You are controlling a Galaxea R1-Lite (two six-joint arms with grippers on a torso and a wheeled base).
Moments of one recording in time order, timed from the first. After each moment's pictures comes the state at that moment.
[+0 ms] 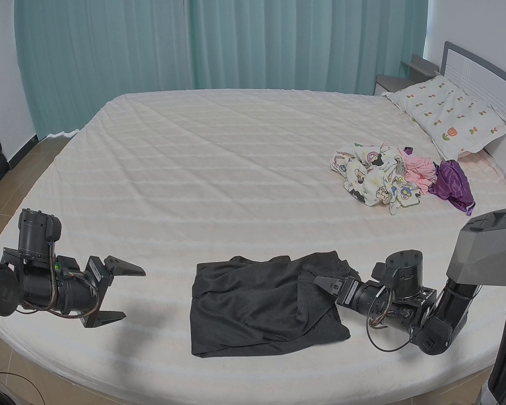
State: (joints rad) left arm -0.09 1.54 -0.54 -0.21 -0.44 -1.03; right arm 0.51 2.17 -0.44 -1.29 -0.02 0.76
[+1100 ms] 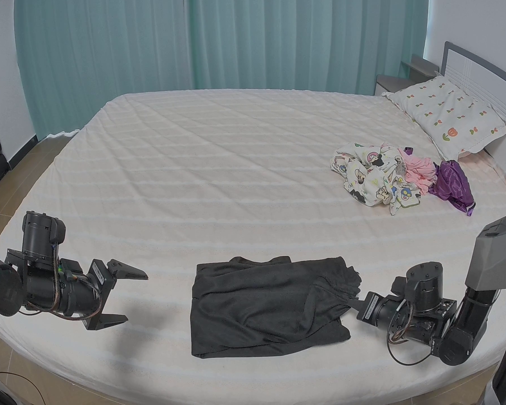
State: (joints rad) left arm -0.10 1.57 -0.54 -0.21 -0.45 -1.03; right arm 0.48 2.10 -0.25 -1.33 -0.01 0.80
